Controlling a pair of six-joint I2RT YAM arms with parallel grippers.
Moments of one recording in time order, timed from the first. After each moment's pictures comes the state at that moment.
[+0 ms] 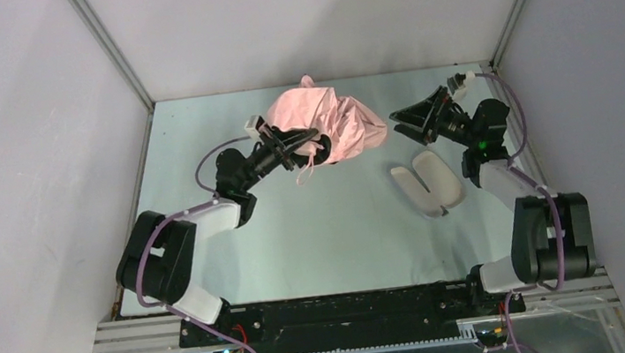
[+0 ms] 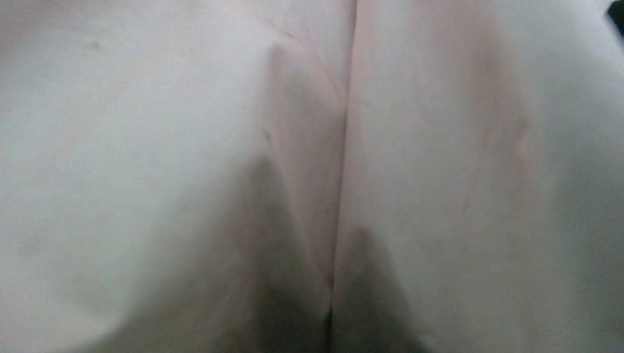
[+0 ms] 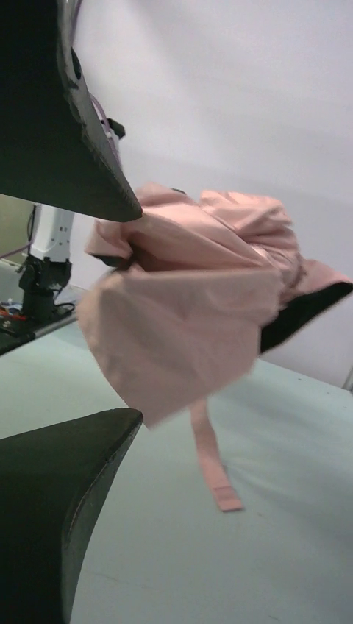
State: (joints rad) left arm -0.40 1.58 0.69 1.11 0.61 -1.87; right arm -0.04 1.37 0.72 0.68 -0.95 1.20
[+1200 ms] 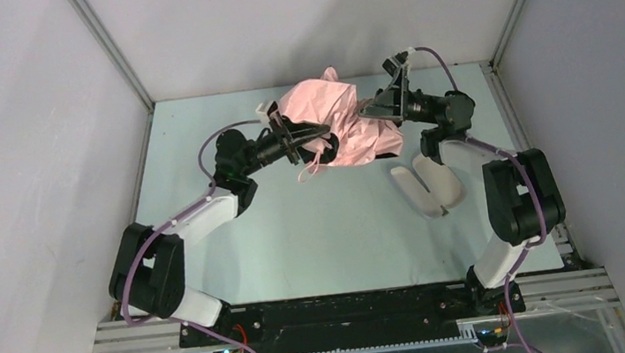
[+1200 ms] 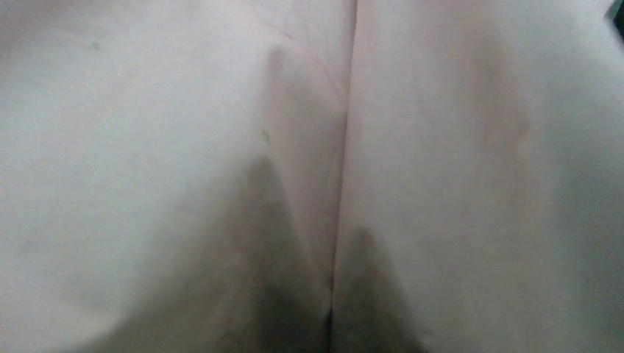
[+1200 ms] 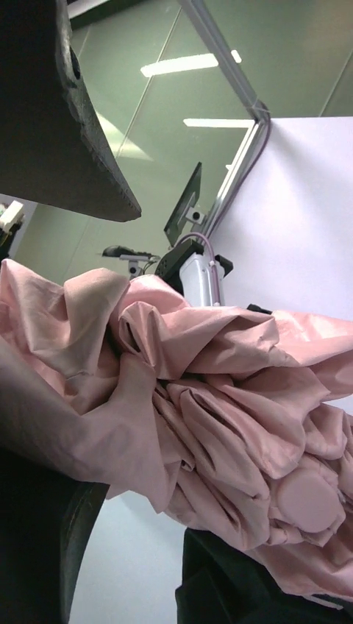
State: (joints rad) left arm -0.44 1.48 0.86 0.83 0.76 -1.84; right arm 0.21 1.70 1.02 1.45 -1.18 1.88
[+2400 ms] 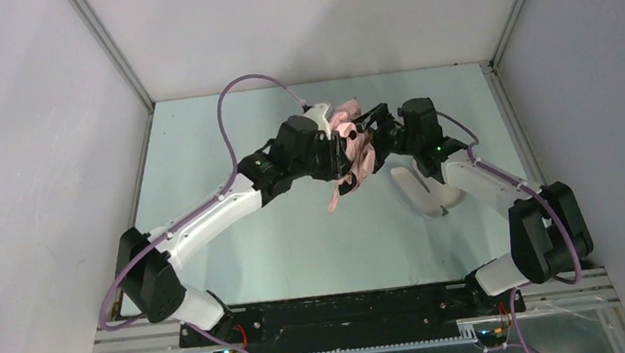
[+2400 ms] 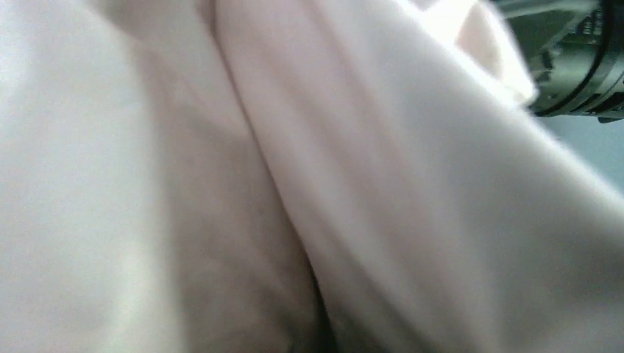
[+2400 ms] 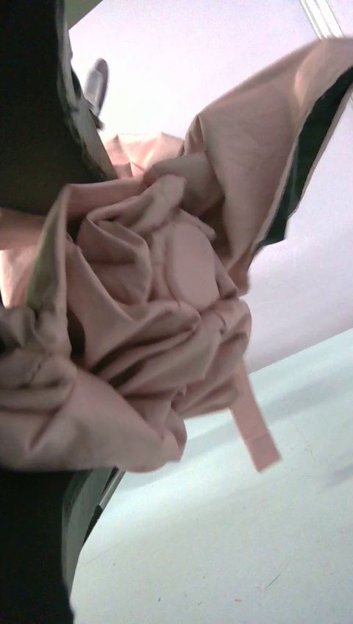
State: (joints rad) left arm -0.79 1.50 1.29 -0.37 0.11 -0.54; right arm 0.39 1.46 0.96 0.09 -0.57 1.66
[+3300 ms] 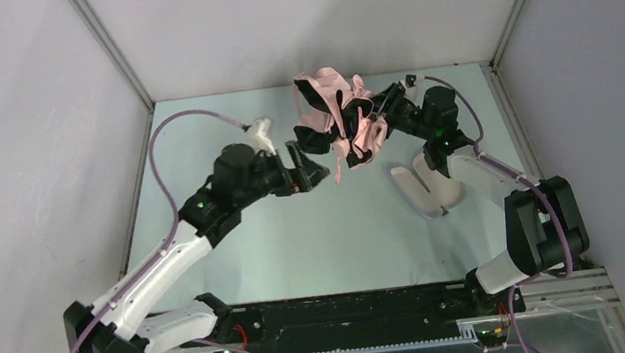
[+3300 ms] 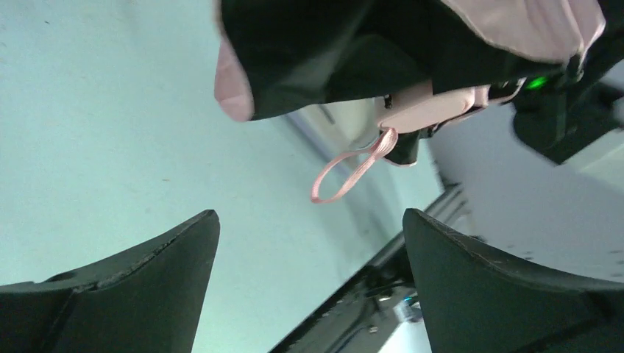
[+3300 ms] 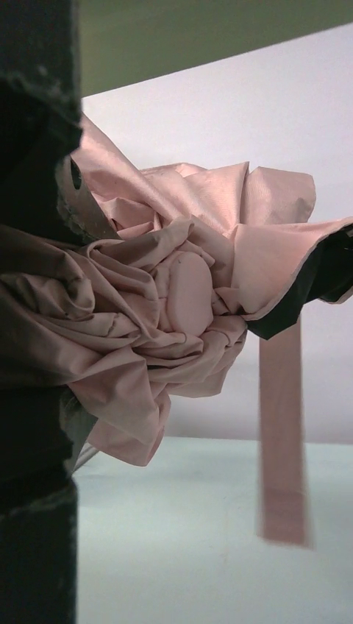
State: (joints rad) left arm -0.71 1.10 1.00 -0.30 0.12 -0.63; right arm 0.28 1.49 0.94 0.51 -0.69 1.61
